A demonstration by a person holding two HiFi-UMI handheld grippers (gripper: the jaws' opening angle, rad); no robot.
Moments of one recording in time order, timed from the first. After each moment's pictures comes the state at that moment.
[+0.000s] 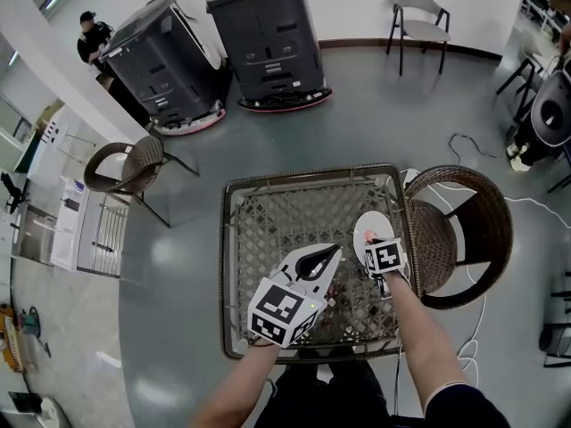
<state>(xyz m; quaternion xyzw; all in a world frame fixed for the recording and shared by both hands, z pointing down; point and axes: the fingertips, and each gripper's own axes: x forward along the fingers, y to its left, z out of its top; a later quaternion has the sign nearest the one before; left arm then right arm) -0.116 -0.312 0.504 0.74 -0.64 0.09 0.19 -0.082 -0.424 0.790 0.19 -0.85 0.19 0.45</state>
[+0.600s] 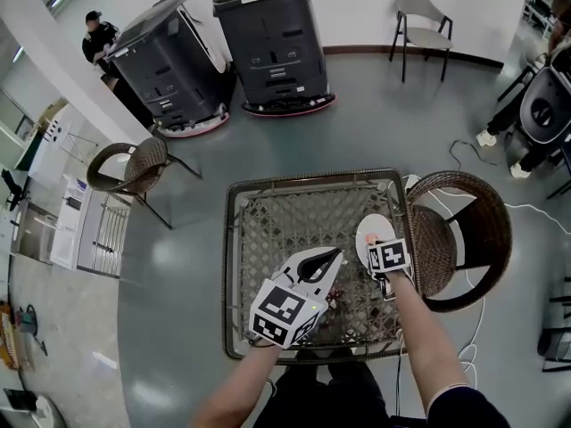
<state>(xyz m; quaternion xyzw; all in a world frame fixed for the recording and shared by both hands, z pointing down) -0.117 -0.302 0.502 0.74 -0.64 0.09 0.19 -0.084 -0.421 0.779 0.18 -0.85 0.22 0.45</state>
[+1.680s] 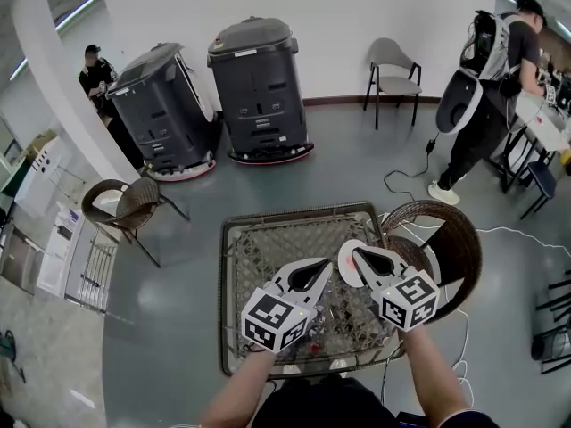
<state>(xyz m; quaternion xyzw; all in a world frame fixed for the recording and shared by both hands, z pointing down) -0.096 -0.273 0.425 0.77 -0.62 0.04 0.12 -0.072 -0.331 0.448 0.09 -0.99 0.08 0.10</state>
